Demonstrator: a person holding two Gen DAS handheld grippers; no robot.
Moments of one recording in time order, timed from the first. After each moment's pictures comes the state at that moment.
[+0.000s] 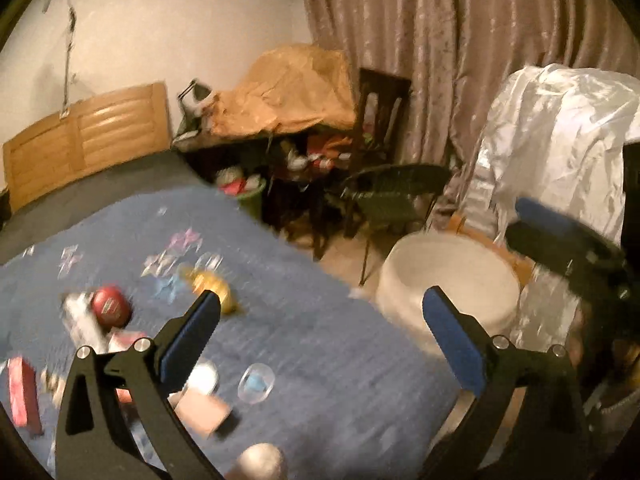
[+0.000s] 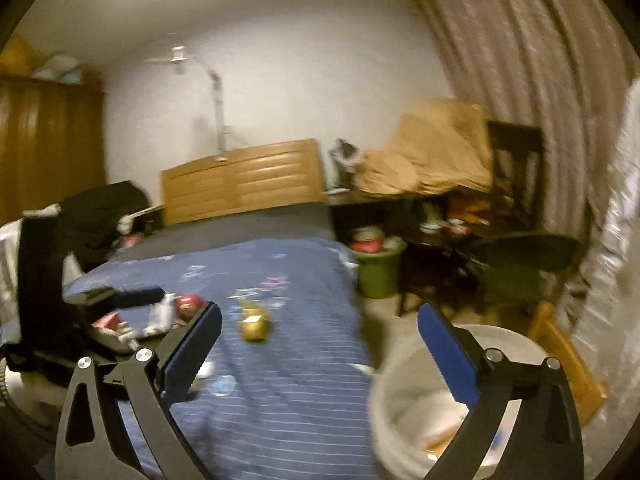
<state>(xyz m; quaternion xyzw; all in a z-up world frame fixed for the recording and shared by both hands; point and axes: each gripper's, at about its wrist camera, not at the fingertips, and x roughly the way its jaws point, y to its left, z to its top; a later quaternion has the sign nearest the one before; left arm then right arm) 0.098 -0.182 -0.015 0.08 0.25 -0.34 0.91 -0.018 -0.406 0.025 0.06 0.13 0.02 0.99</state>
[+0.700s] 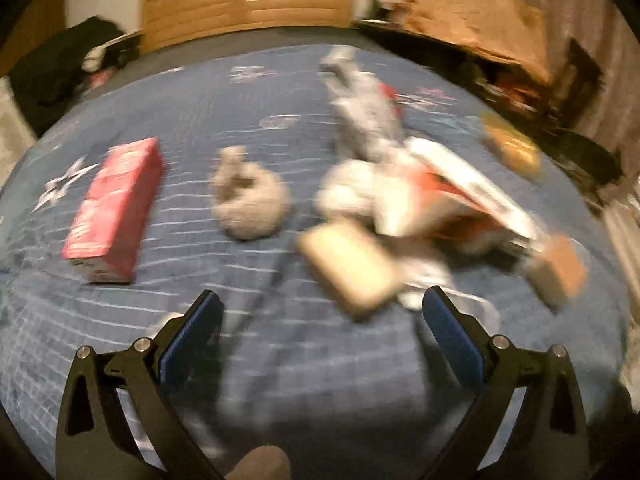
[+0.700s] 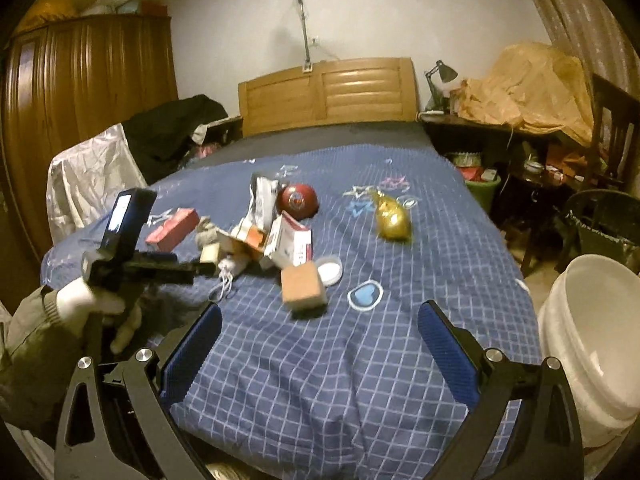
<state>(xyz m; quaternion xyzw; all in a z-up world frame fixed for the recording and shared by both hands) 0.202 0.042 -0.141 0.00 0.43 -0.05 0.90 0.026 -0.281 -0.057 0.03 0.28 0.15 0.95</state>
